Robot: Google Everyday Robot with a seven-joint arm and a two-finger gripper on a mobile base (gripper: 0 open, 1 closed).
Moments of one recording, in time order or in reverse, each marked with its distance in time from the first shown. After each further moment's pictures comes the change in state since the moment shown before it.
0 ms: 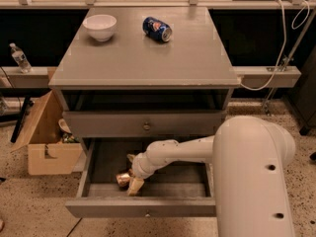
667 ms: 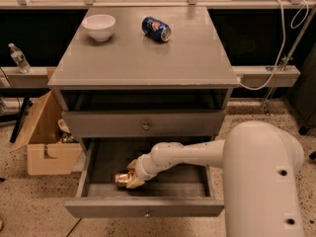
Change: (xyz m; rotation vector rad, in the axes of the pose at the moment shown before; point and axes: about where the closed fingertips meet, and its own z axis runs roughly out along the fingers) arm 0.005 0.007 -0.002 -0.003 -0.036 0.010
